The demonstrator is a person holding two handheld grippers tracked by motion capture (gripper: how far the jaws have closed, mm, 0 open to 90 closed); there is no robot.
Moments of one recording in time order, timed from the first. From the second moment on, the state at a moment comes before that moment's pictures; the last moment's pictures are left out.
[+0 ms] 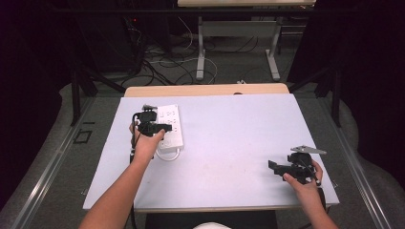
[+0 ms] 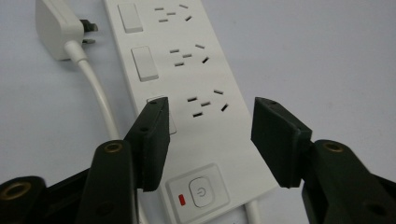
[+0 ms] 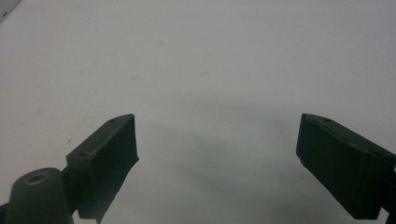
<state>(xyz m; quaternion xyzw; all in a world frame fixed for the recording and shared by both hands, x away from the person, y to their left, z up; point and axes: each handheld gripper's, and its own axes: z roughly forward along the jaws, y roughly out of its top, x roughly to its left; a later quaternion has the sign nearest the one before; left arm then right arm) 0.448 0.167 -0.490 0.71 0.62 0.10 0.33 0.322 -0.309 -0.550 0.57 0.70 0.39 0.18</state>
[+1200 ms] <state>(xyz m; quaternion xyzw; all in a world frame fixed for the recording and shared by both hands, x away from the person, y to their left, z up) 0.416 0.164 -0.472 0.76 0.54 0.14 0.34 0.321 -0.309 -0.549 0.57 0.70 0.39 0.18</state>
